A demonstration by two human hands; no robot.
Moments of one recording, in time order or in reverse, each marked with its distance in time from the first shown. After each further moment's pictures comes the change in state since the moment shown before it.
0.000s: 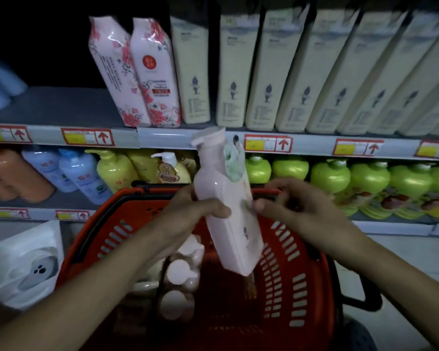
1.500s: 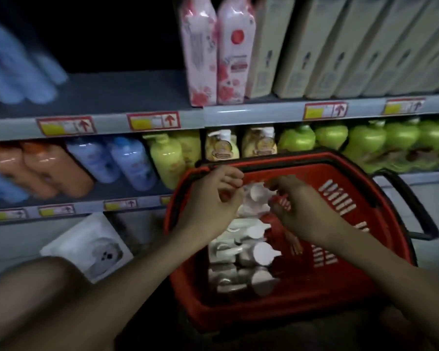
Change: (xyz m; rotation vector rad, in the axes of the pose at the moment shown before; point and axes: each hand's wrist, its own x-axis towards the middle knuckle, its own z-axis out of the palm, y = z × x) left_hand -0.055 -0.006 -0.133 0.621 0.054 0.336; right_hand -0.009 -0.020 0.167 -0.598 0.026 -0.100
